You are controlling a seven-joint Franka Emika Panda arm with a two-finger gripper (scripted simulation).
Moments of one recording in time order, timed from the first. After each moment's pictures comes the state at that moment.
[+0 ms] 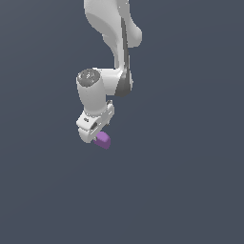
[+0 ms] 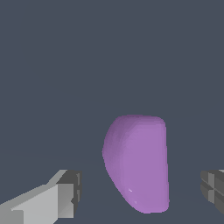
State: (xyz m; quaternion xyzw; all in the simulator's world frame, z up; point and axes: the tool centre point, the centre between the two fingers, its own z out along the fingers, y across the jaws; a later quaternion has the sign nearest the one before) arm -0.033 -0.100 0.117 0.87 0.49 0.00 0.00
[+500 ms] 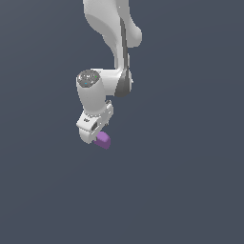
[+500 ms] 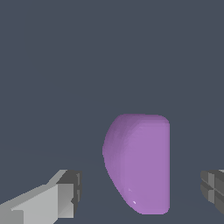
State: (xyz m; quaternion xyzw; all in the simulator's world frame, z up) arm -0.034 -0.102 0.113 0.86 0.51 0.00 0.00
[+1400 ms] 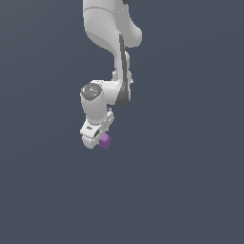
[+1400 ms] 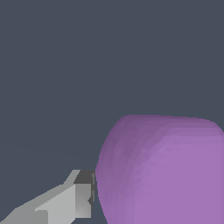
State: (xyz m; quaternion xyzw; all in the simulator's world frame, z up) arm -0.034 -0.102 0.065 0.86 0.52 0.00 0.00
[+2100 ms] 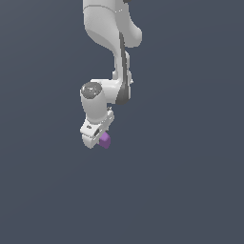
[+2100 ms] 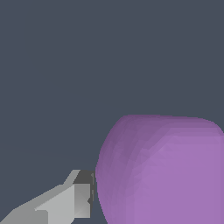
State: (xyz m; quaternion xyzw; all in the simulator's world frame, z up) arm -0.035 -0.102 0.070 0.86 0.52 0.00 0.00
